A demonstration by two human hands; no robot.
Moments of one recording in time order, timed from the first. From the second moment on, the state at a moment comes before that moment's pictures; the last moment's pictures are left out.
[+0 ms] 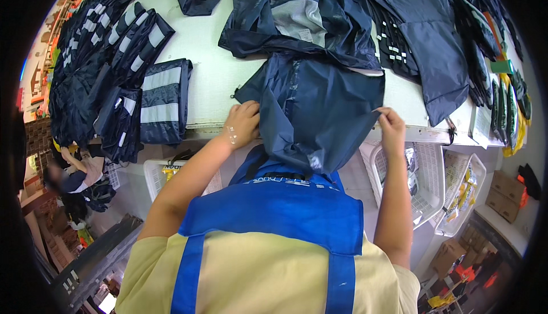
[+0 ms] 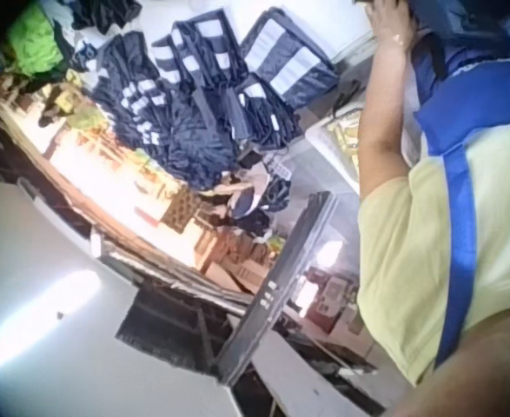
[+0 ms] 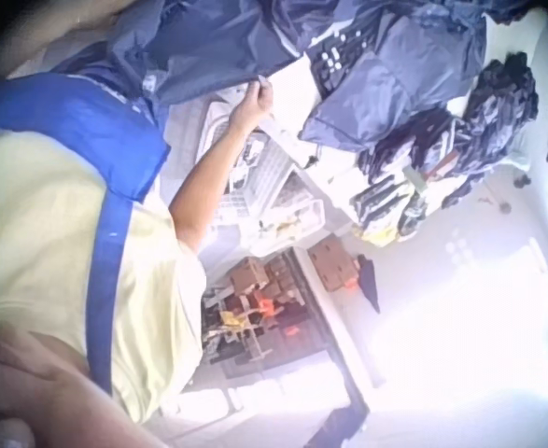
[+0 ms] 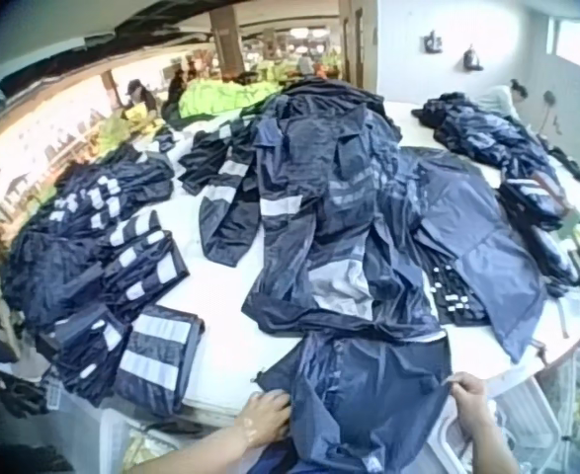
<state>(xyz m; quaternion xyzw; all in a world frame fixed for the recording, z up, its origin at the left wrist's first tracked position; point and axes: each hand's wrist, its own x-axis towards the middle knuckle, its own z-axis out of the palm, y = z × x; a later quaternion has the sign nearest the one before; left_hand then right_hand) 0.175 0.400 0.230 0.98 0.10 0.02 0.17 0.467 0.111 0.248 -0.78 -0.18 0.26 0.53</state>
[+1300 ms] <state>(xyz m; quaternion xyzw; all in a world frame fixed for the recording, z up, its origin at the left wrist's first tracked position) 0.204 0.529 0.291 0.89 0.11 0.02 0.44 0.347 0.169 0.319 -0.72 -0.59 0.18 0.32</state>
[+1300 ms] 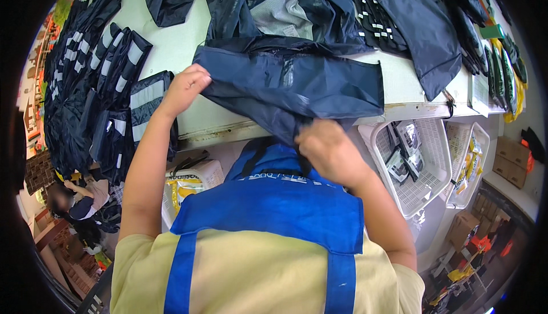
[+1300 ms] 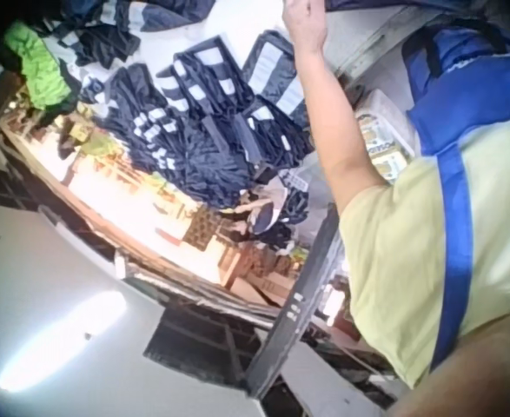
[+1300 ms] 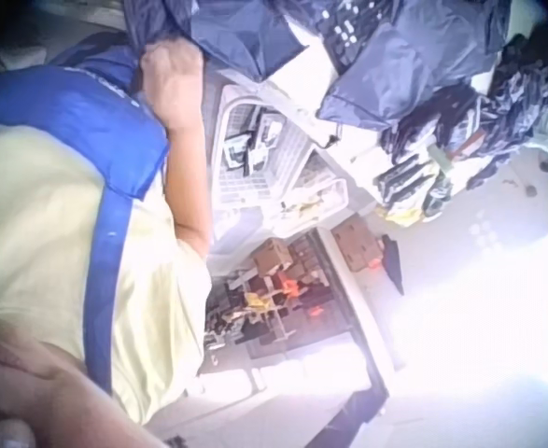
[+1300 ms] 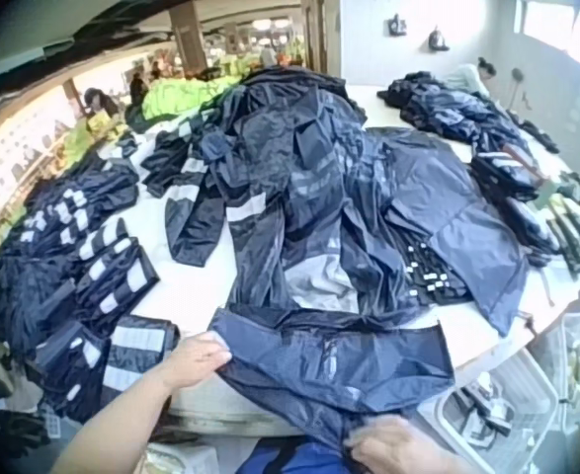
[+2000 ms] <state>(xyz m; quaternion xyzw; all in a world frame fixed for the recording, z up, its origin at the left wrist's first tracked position) 0.245 0.376 0.296 0.88 0.11 0.01 0.45 0.349 0.201 0.221 -0.82 -0.52 0.15 0.18</state>
